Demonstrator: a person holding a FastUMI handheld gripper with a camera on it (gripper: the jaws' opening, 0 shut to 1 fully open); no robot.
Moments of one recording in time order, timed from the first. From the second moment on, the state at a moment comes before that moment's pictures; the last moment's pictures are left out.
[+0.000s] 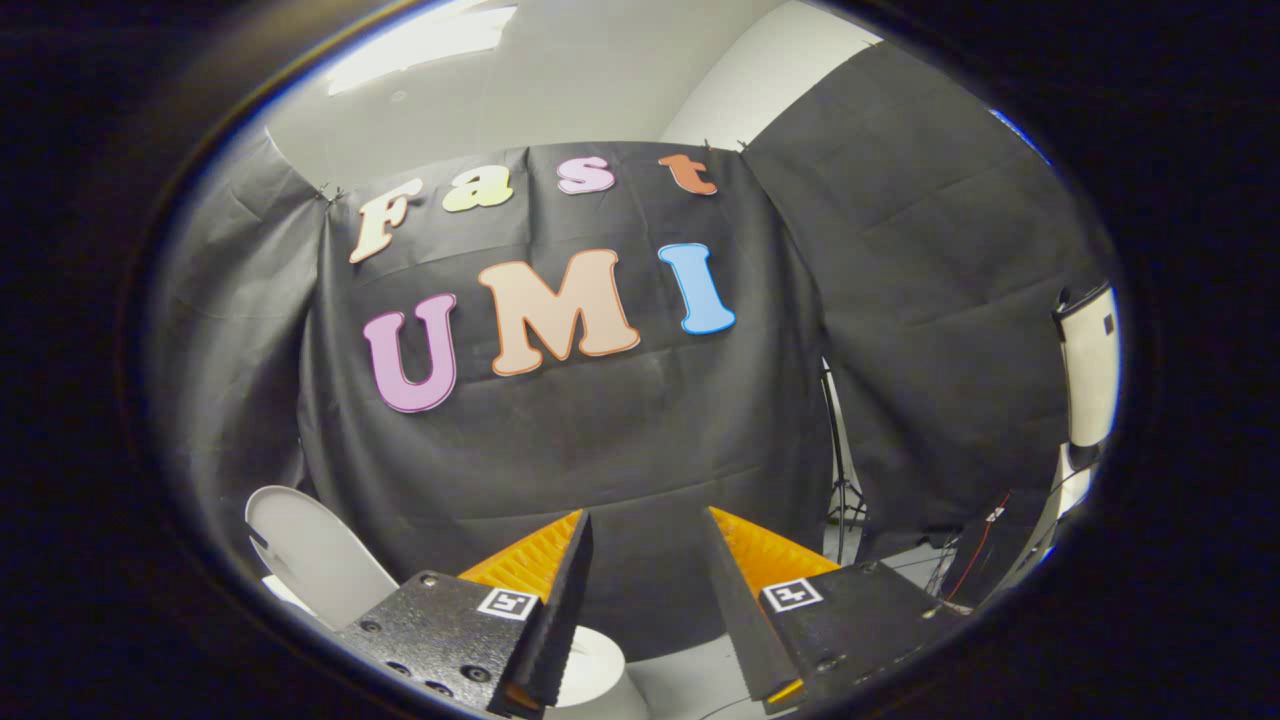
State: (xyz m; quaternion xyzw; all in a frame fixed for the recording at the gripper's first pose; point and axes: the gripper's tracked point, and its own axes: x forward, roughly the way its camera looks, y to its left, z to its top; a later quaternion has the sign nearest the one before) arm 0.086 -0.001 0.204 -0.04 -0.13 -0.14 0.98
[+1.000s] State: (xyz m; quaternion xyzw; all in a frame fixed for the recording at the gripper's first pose) arm 0.101 -0.049 0.165 -0.13 -0.10 -0.02 0.99
